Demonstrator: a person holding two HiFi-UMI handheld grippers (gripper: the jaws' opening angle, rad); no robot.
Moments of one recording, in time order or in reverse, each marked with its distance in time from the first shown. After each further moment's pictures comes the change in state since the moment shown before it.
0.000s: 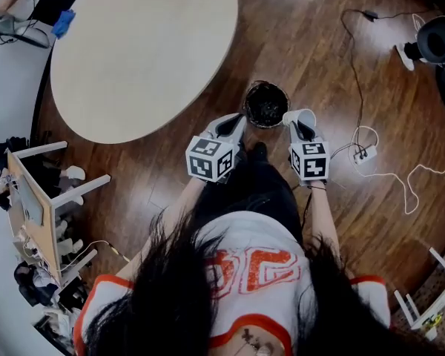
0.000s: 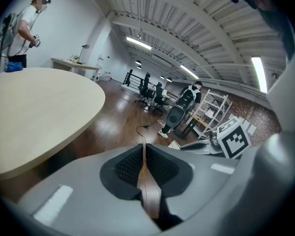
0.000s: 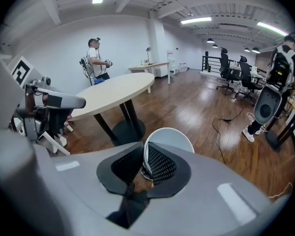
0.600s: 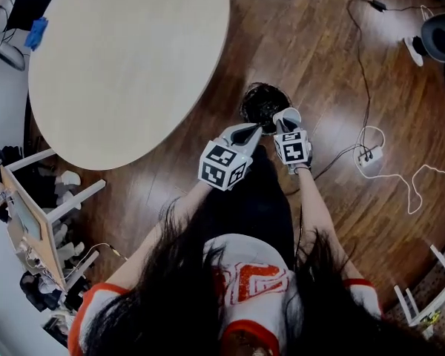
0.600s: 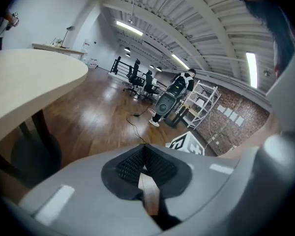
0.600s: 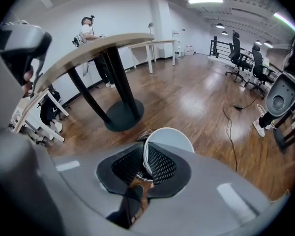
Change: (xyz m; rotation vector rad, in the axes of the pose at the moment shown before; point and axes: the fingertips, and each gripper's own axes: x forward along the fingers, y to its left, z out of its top) left arm 0.087 0.001 -0.048 0.053 0.128 -0.144; right arm 0.173 -0.022 -0.086 -0.026 0.185 0.033
